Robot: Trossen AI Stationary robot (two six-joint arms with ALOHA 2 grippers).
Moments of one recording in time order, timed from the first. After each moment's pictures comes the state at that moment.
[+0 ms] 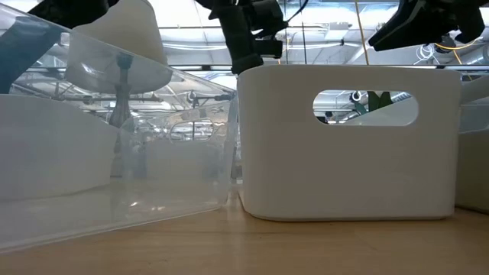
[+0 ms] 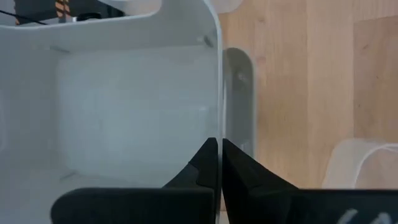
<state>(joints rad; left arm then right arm) 0.30 2.17 2.19 -1.14 -0.15 0.42 0.55 0.80 0.65 -0.59 0.96 -0.04</state>
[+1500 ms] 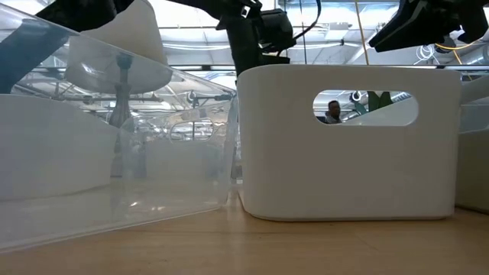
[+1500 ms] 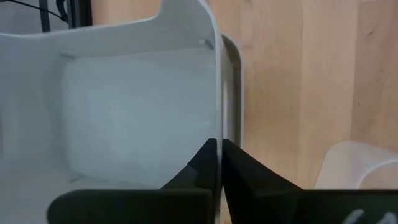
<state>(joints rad) 0.28 2.25 2.18 -1.15 -0.17 0.37 0.55 0.80 0.65 -0.59 0.94 -0.03</state>
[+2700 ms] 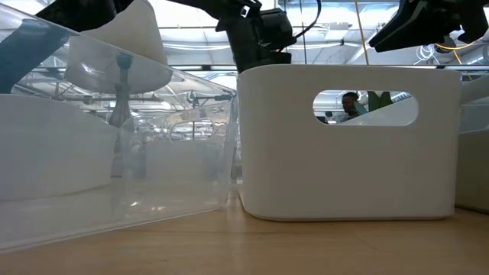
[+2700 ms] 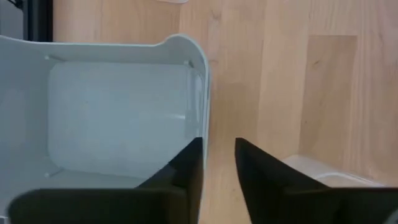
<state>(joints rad) 0.28 2.24 2.18 -1.15 -0.02 0.24 0.55 0.80 0.65 -0.59 0.94 -0.03</state>
